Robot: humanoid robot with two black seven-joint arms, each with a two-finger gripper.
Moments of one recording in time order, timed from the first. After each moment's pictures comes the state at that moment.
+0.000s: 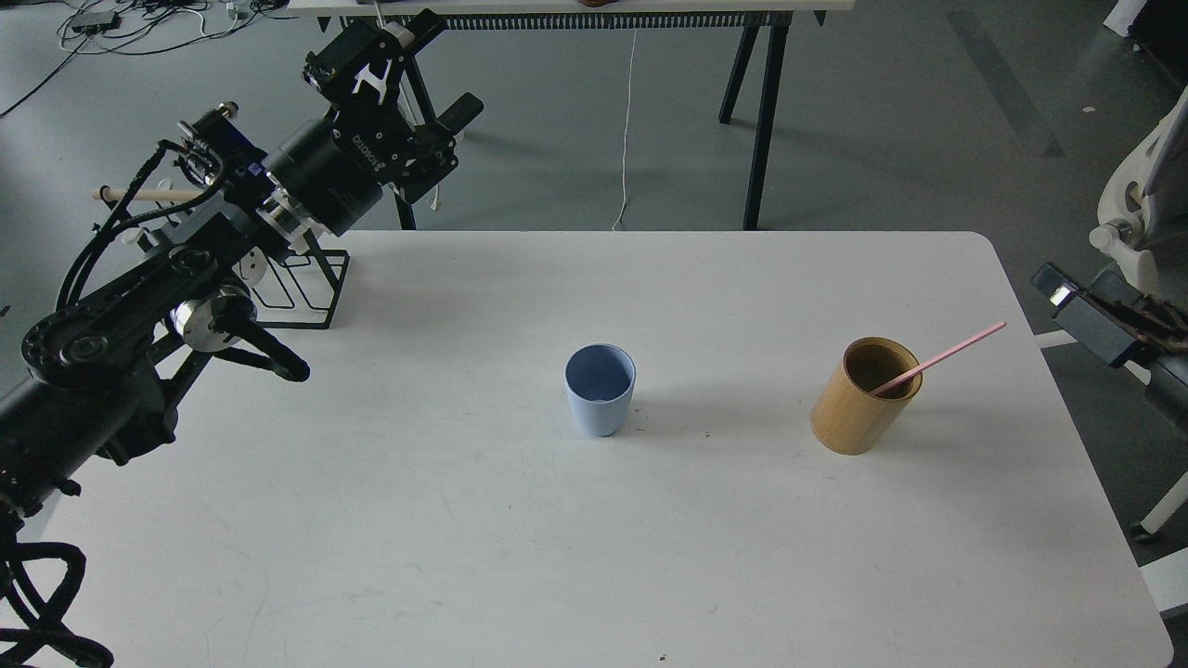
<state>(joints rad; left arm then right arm) -0.78 0.40 -0.77 -0.97 0.66 -0.49 -0.49 0.45 -1.15 0.36 1.36 -1.16 -0.49 0.49</state>
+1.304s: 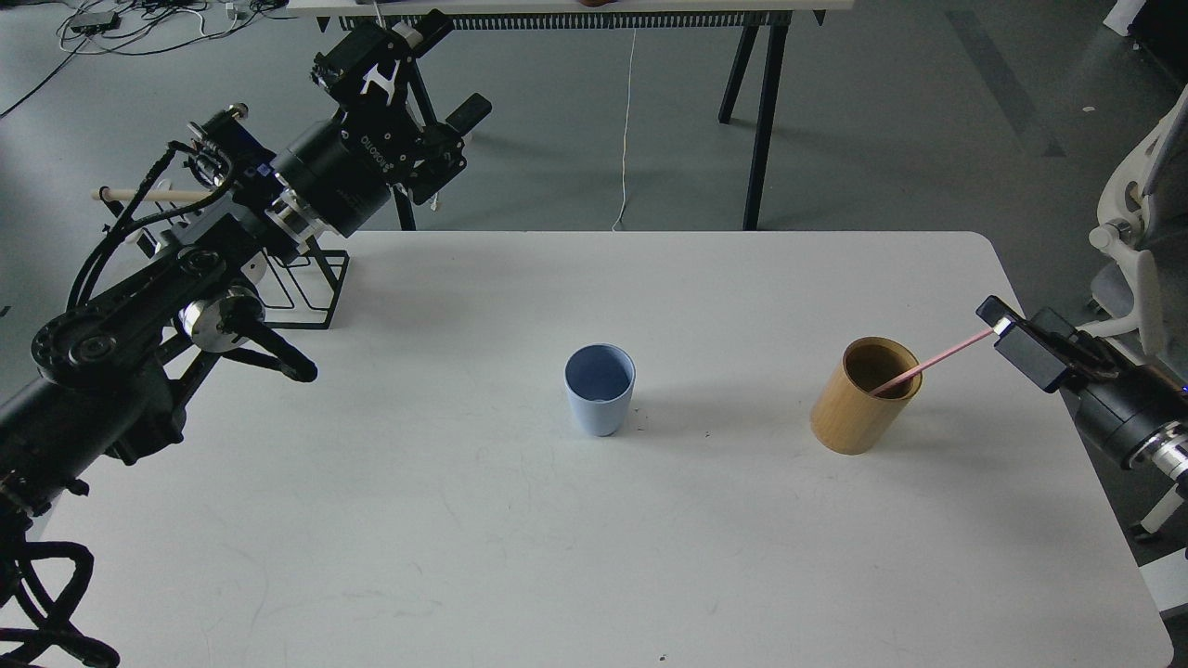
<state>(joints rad) -0.78 0.39 -0.77 -0.97 0.66 -0.49 -0.49 0.43 -0.95 0.32 1.25 -1.16 -0.49 0.49</state>
